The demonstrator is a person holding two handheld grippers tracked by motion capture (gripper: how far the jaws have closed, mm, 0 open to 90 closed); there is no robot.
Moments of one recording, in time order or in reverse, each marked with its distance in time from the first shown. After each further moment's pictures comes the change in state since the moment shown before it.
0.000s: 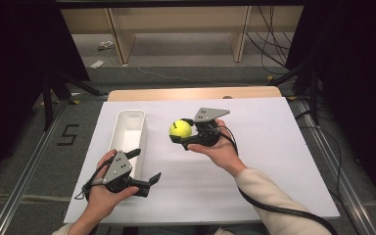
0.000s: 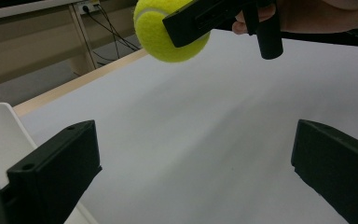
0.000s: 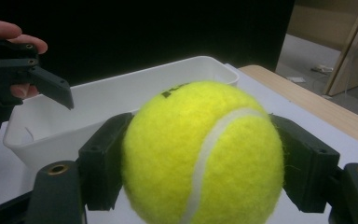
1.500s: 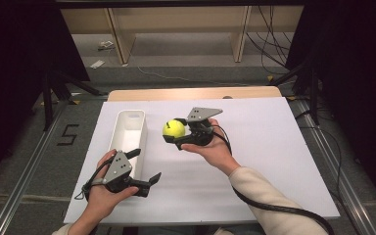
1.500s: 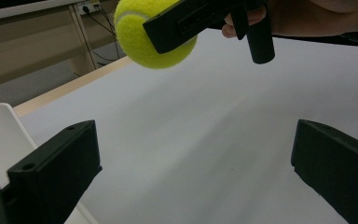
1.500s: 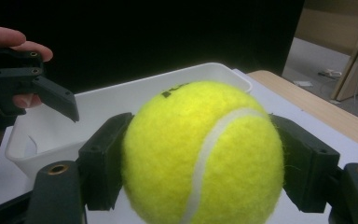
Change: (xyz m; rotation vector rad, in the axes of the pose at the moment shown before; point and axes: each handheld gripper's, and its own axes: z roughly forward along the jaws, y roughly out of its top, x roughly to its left) left arm 0.000 0.000 0.000 0.000 0.000 0.000; right arm 0.007 0.007 0.015 0.002 0.024 -0.001
